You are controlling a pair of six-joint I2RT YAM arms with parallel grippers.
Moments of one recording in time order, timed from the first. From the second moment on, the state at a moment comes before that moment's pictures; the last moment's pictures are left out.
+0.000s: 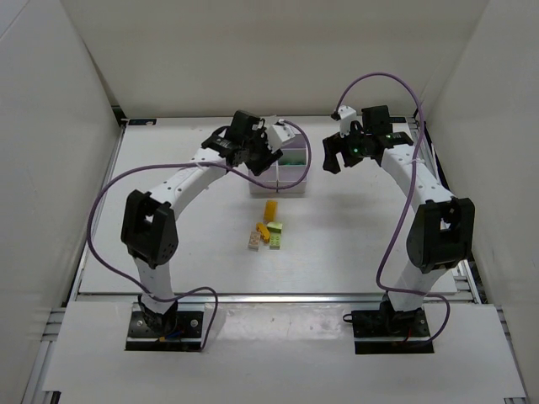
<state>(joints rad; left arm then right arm) -0.55 1.86 1.65 -0.50 0.17 0.52 0.21 1.73 1.50 -0.58 -0.41 -0.30</state>
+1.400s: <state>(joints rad) -0.21 1.68 1.40 -0.38 -0.15 -0.01 0.72 1.81 1.34 -0.55 -0.39 -0.28</state>
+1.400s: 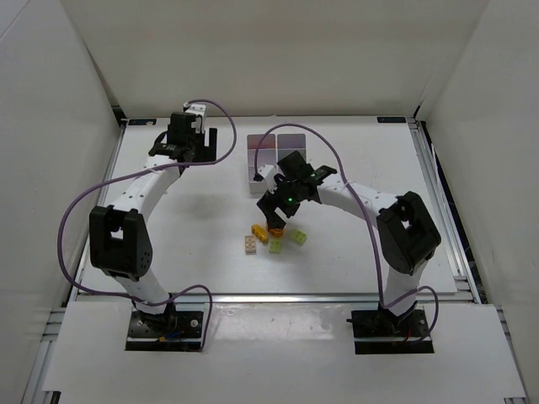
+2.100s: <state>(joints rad) -0.19 1.68 1.40 -0.34 -0.20 0.03 0.76 1.95 1.37 -0.52 -0.28 -0.28</state>
